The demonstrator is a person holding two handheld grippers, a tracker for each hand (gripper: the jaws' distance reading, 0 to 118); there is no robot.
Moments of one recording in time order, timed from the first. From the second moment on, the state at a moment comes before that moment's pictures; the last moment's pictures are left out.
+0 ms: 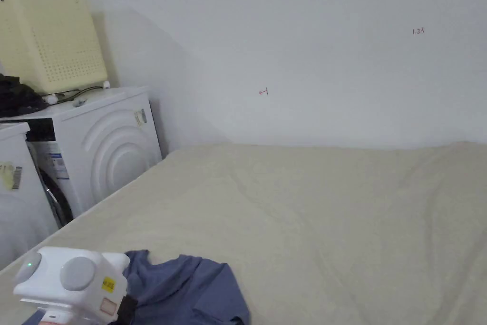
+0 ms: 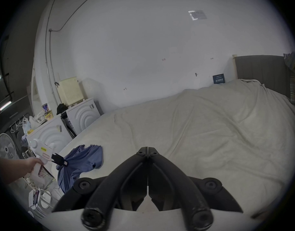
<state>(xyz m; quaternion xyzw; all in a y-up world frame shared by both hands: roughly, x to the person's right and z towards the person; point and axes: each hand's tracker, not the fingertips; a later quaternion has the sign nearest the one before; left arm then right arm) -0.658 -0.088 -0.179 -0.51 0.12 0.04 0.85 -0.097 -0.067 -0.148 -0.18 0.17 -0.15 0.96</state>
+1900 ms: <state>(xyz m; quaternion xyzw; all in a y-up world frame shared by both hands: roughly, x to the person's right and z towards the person) -0.338 -0.009 -0.210 -0.27 -0.19 0.14 0.93 0.031 -0.032 -0.117 -0.10 0.07 -0.12 0.98</state>
